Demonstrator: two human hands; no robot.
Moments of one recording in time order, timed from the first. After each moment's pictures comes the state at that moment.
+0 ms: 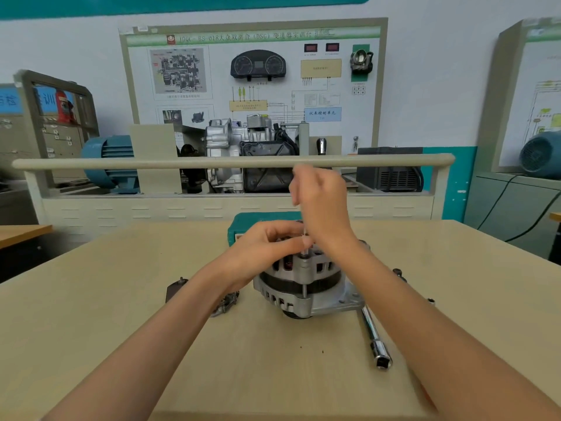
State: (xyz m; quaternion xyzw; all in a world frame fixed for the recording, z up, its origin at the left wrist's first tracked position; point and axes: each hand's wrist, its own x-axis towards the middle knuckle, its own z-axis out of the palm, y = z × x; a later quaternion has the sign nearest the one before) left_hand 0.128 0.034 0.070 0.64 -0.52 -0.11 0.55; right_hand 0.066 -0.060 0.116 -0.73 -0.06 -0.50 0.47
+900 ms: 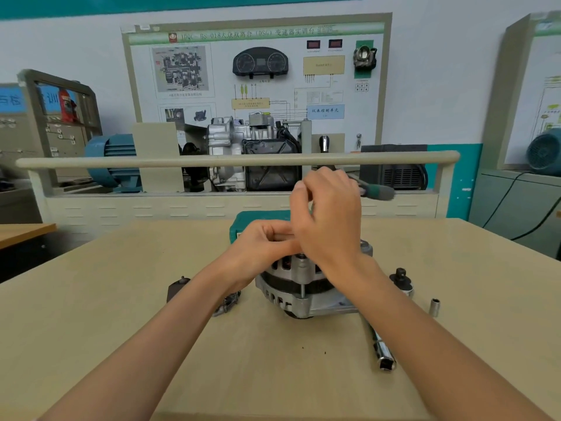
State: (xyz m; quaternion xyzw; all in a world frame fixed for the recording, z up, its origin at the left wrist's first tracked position) left_hand 0.125 0.037 0.071 0.63 -0.50 -0.12 0.59; right_hand 0.062 -0.065 0.096 -0.75 -0.05 -0.64 0.18
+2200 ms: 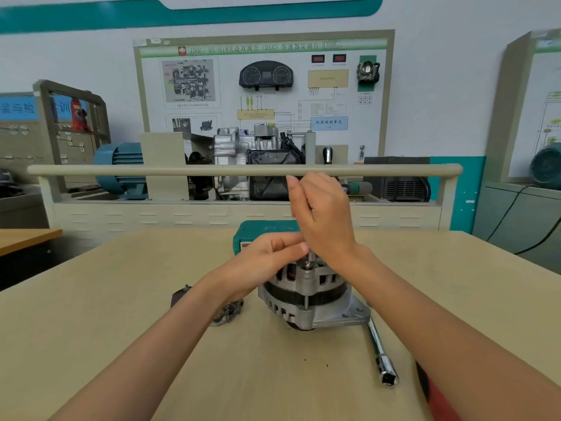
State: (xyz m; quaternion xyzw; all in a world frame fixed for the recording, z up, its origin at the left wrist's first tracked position) left_hand 0.131 0.038 0.070 0.65 -0.52 -0.15 0.53; right_hand 0.092 -0.082 0.108 -0.71 -0.18 -0.67 0.15
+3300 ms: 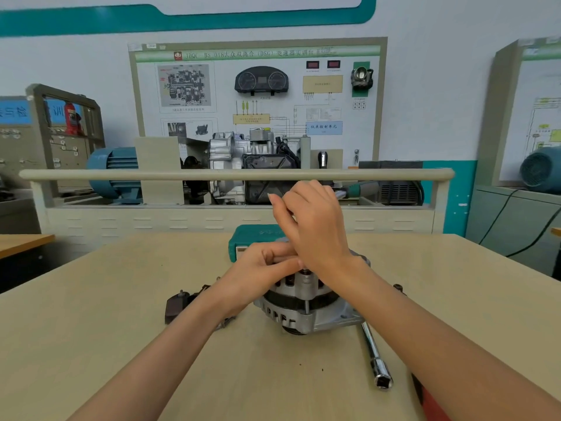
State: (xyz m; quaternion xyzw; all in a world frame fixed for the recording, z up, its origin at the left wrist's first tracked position) left_hand 0.122 0.040 0.064 0.61 -0.52 -0.11 0.59; right_hand 0.083 -0.072 0.107 -0.71 -0.14 -0.69 0.01
